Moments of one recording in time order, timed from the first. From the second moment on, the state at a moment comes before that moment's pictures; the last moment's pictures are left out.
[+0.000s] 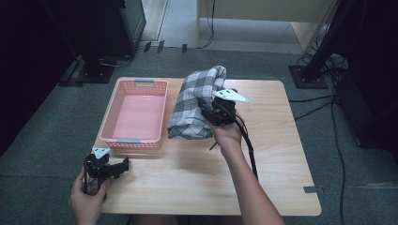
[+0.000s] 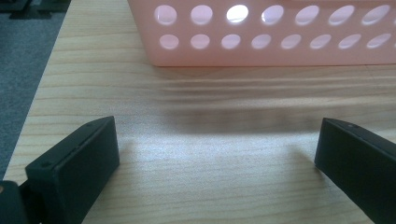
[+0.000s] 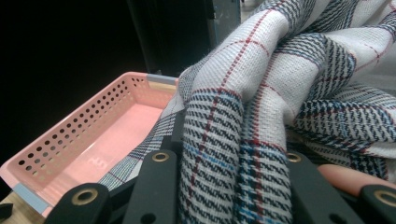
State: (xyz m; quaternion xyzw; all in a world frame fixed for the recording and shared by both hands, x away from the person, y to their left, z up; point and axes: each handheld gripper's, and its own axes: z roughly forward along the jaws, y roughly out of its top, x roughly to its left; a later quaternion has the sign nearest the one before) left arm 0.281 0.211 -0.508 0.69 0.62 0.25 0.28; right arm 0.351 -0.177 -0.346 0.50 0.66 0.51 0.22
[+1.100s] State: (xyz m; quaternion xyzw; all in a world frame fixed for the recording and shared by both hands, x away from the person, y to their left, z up) left arm 0.281 0.211 -0.508 0.69 0.62 0.25 0.28; right arm 0.377 -0.112 -0.345 0.48 0.68 0.51 0.19
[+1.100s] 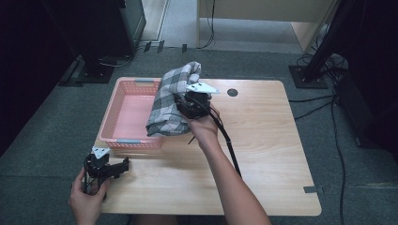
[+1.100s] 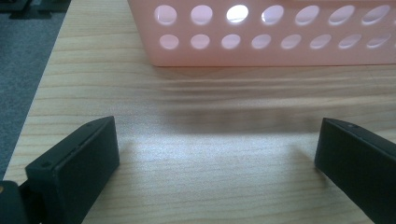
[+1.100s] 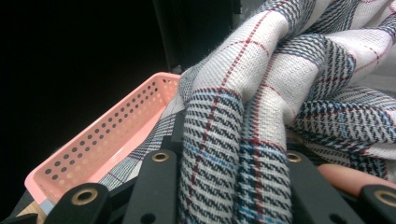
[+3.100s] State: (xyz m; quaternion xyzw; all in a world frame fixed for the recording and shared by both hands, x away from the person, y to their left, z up) left arm 0.282 0.211 -0.508 0.70 0.61 0.25 0.28; right arm 0.428 0.033 -0.409 0.44 0.75 0.48 0.16
